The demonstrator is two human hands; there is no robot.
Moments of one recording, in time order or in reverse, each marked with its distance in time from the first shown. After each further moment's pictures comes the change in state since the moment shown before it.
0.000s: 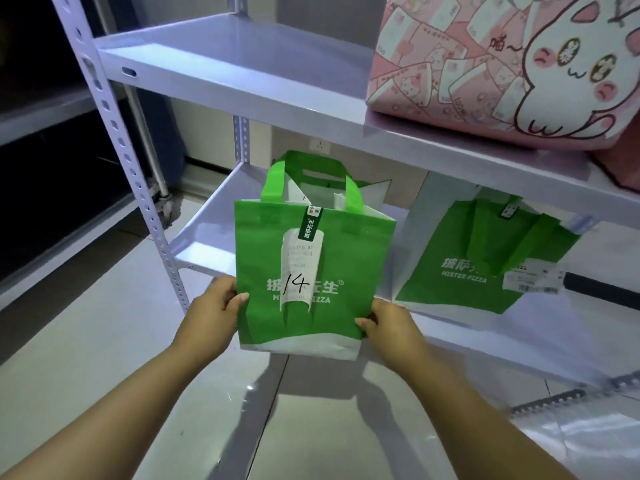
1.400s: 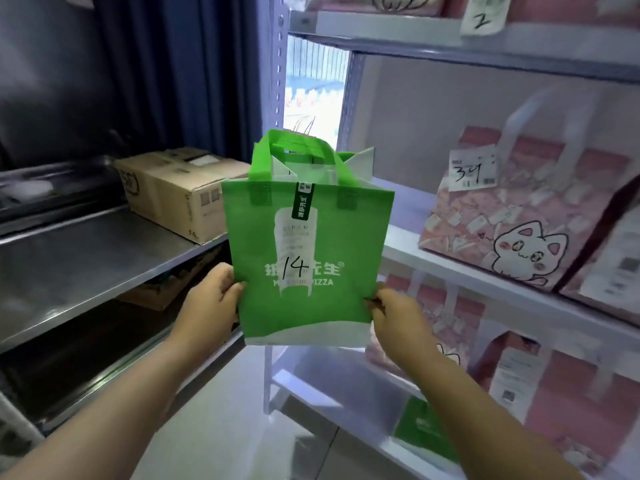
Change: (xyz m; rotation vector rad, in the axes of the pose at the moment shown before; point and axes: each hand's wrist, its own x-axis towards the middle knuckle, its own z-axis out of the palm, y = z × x) left_hand -0.233 0.454 -0.375 -0.136 0.402 0.211; right_hand -0.258 -0.328 -0.428 0.045 0.260 -0.580
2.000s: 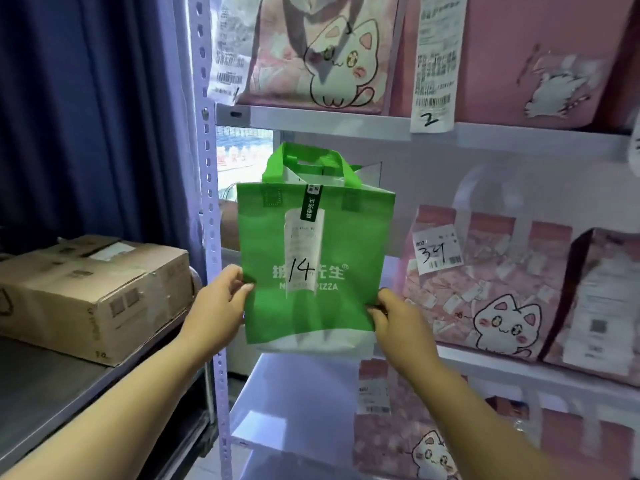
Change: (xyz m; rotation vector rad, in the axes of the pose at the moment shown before) left_hand 0.212 0.067 0.044 -0.021 -0.173 0.254; right_hand 0.138 -0.011 -0.052 -0.055 0.329 0.130
